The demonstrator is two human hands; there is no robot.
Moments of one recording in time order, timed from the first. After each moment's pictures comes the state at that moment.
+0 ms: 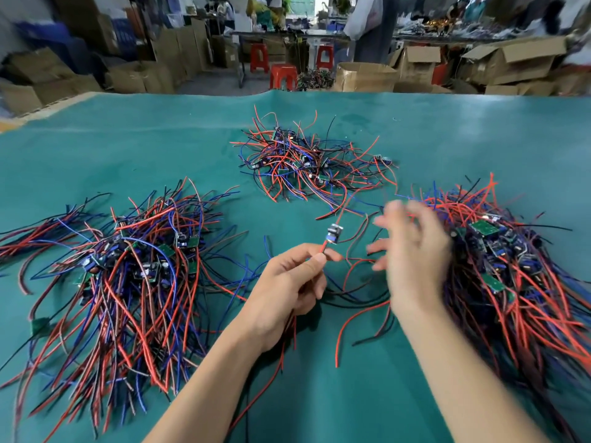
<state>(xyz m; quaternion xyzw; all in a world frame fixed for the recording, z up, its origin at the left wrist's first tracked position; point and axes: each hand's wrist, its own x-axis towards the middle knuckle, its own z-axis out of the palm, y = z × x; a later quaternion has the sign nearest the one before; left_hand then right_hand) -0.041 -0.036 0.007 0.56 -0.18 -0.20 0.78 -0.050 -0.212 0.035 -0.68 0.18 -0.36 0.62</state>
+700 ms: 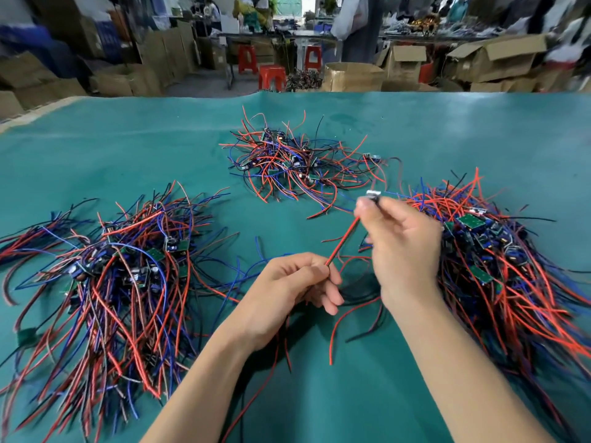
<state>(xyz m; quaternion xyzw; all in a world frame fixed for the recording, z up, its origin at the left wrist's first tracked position) -0.044 -0.036 0.015 0.57 -0.25 -0.24 0.74 -0.061 -0.197 0.057 -0.71 0.08 -0.36 0.60</state>
